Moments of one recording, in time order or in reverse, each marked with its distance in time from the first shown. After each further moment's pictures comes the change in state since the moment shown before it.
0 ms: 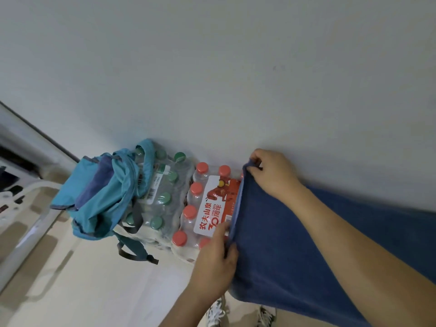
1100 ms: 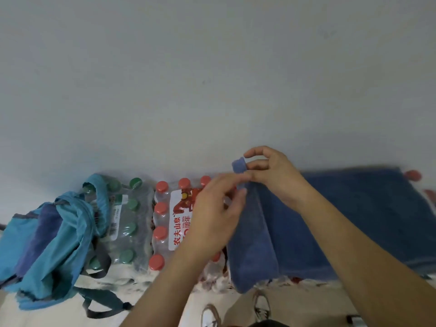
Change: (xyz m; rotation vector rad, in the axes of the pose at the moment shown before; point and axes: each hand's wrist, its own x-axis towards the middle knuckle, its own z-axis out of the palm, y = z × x) left_hand 0.027 0.104 -0.030 -0.089 -0.047 0.610; right_hand -0.093 -0.013 -0.074 0.817 0.129 0.324
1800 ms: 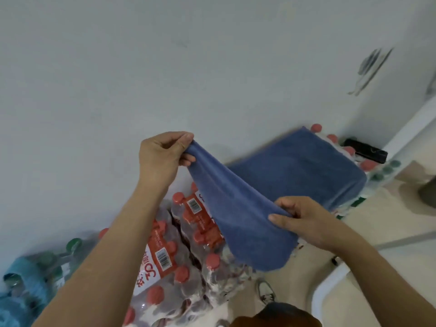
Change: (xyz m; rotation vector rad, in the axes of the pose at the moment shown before) left_hand 0.111 0.036 0.033 -0.359 -0.104 -0.039; right_hand -0.167 0.064 -0.070 -0.173 0.240 0.055
